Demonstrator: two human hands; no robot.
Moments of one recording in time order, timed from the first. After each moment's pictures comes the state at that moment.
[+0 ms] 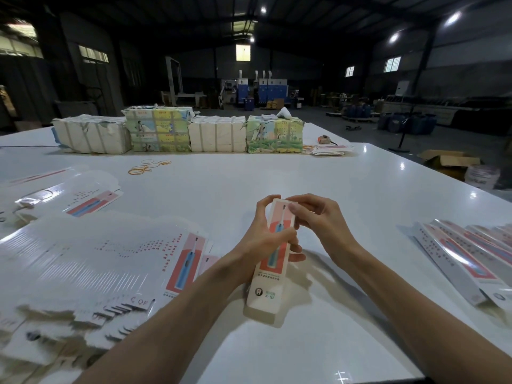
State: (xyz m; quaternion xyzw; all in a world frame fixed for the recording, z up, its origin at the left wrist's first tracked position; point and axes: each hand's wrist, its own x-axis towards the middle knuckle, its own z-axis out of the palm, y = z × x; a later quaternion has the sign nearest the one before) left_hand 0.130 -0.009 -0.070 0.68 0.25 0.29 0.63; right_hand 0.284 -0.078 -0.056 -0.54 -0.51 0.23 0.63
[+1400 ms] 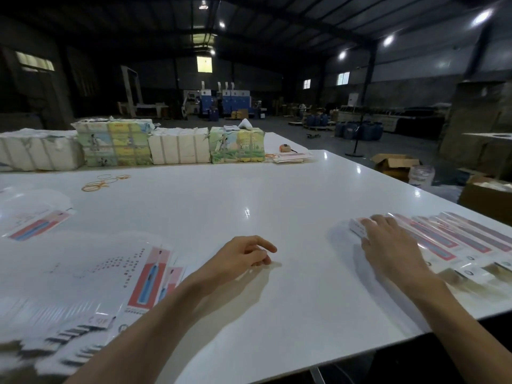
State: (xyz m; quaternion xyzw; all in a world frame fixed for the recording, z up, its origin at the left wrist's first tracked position) left_hand 0.130 -0.009 -0.088 0.83 0.18 0.18 0.49; right_hand 0.393 -0.227 -0.059 -0.89 -0.41 -0.18 0.09
